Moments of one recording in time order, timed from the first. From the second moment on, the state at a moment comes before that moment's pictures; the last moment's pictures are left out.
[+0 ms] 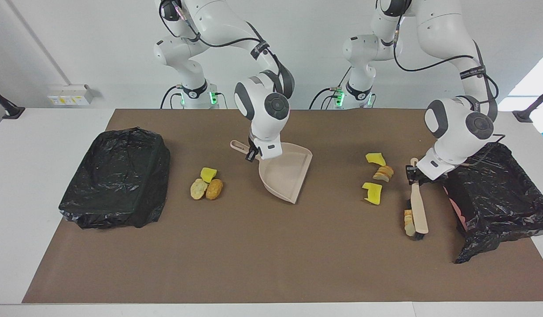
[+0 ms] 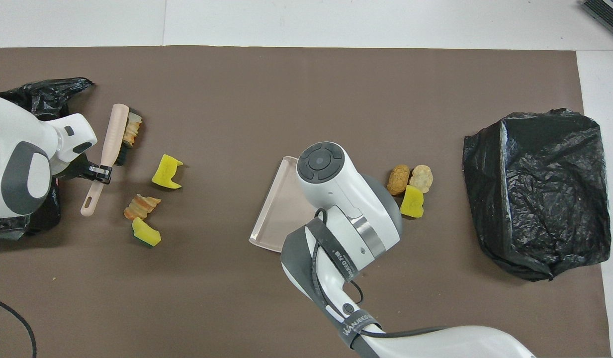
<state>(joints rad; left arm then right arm) 0.00 0.25 0.02 -1.93 0.01 2.08 0.28 0.67 0.36 -0.10 -1.73 -0.02 1.75 -0.57</state>
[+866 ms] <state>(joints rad) -0.44 0.10 0.00 -2.15 -0.21 2.07 -0.07 0.75 0.36 -0.10 -1.73 -0.15 1.73 -0.38</state>
